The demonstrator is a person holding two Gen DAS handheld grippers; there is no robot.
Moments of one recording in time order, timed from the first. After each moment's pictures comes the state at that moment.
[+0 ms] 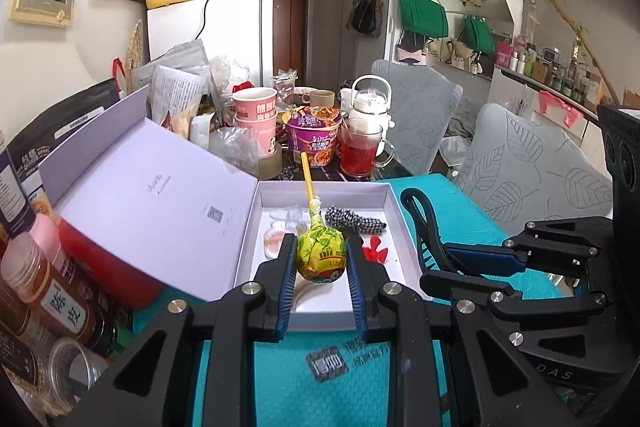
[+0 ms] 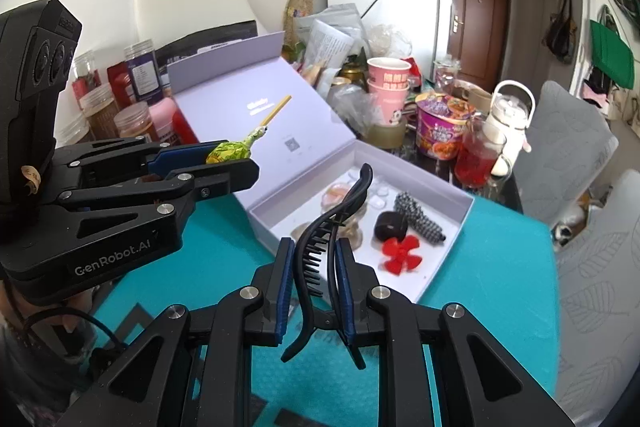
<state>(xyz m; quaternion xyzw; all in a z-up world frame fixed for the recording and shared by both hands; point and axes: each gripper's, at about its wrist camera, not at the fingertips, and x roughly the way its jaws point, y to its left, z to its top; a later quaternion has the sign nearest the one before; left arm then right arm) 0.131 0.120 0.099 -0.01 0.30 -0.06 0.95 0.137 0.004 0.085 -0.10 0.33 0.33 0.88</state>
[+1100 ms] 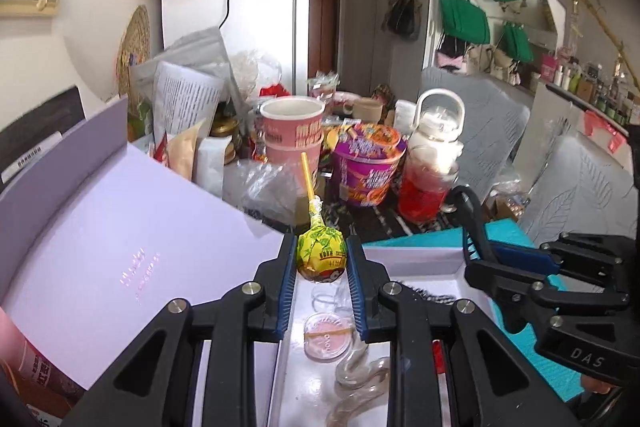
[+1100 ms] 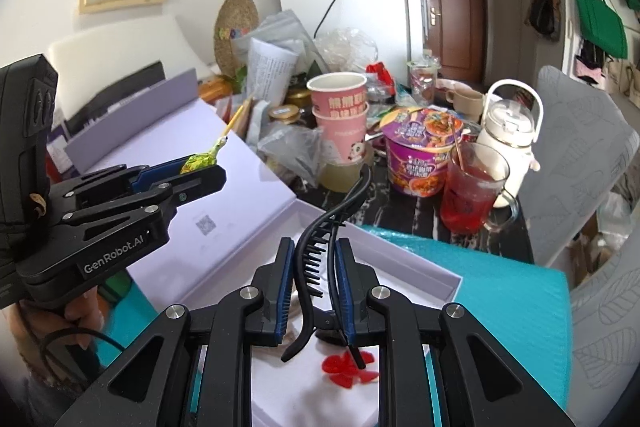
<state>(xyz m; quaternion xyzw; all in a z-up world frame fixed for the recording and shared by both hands) 0.274 0.153 0.071 -0.02 0.31 0.00 0.95 0.291 0.012 0.073 -0.05 0.33 0.30 0.89</state>
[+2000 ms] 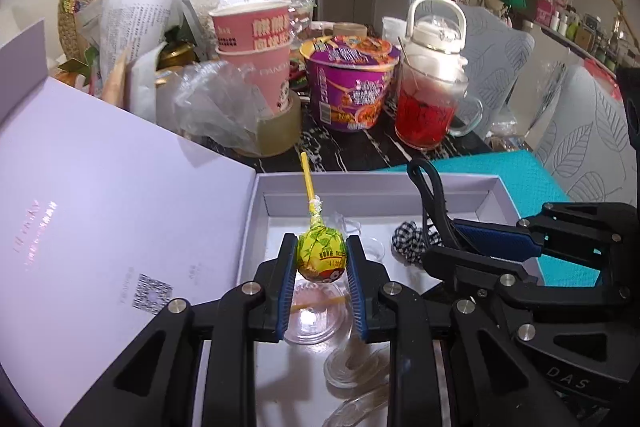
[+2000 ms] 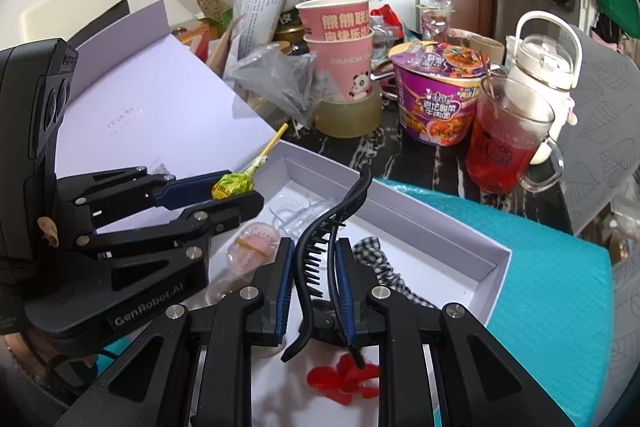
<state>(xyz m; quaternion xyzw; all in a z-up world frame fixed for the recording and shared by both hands) 0.316 0.136 -0.004 0.00 0.40 -0.04 0.91 0.330 0.029 0.003 -0.06 0.40 0.31 0.86</state>
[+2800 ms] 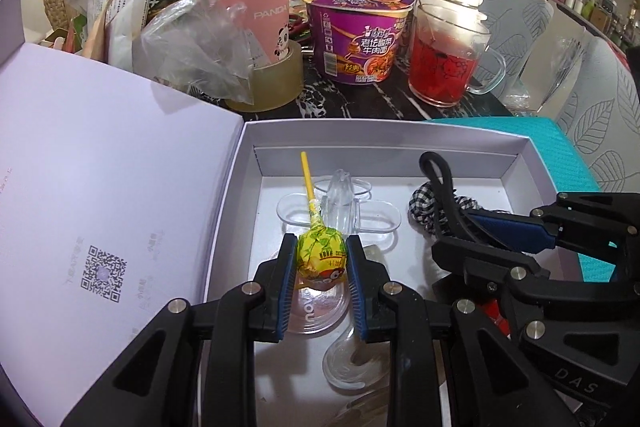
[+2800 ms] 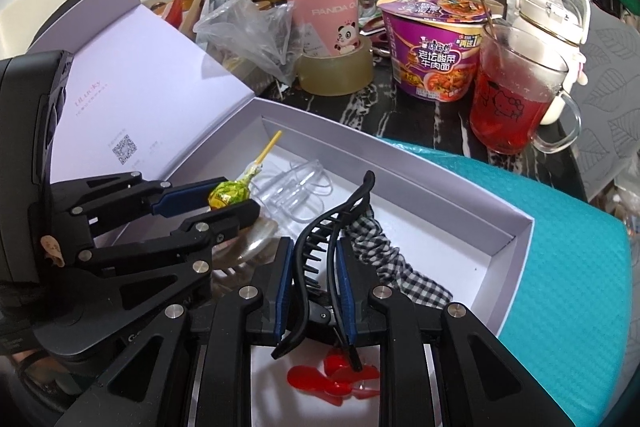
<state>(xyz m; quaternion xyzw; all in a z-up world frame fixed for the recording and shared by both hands) 0.332 0.131 -0.037 0.01 0.46 -0.02 0.89 0.348 0.032 -0.025 -0.06 0.45 0.29 0.84</state>
